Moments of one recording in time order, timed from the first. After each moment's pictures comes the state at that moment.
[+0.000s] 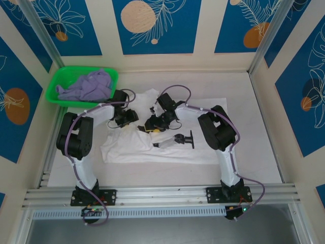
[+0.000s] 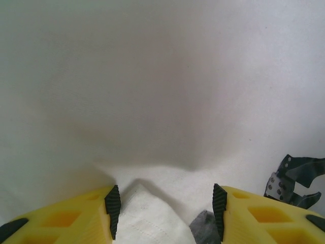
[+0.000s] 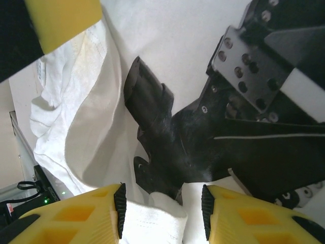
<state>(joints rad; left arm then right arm) -0.29 1.88 1.20 -0.52 0.20 -0.63 0.62 2.14 1.47 -0.47 -0.67 0.50</state>
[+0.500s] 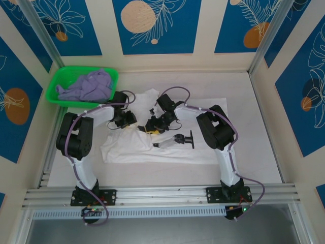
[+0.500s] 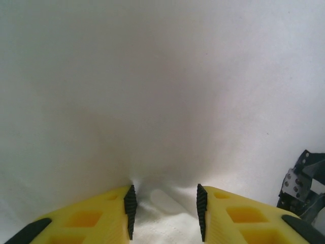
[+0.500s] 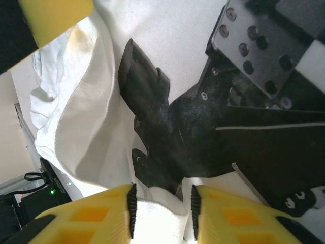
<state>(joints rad) -0.29 1.87 1.18 -0.51 0.20 -0.62 0.62 2.17 1.48 -0.50 -0.71 0.50</state>
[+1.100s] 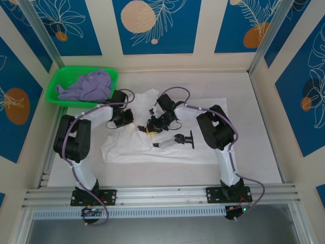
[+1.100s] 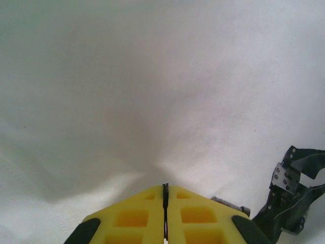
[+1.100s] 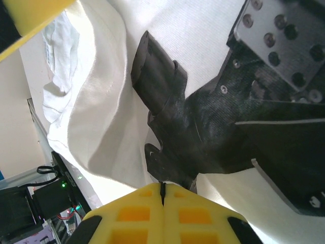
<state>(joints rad) -0.29 1.82 1.17 -0.53 0.16 -0.60 0.62 2.17 1.48 -0.50 -0.76 0.50</state>
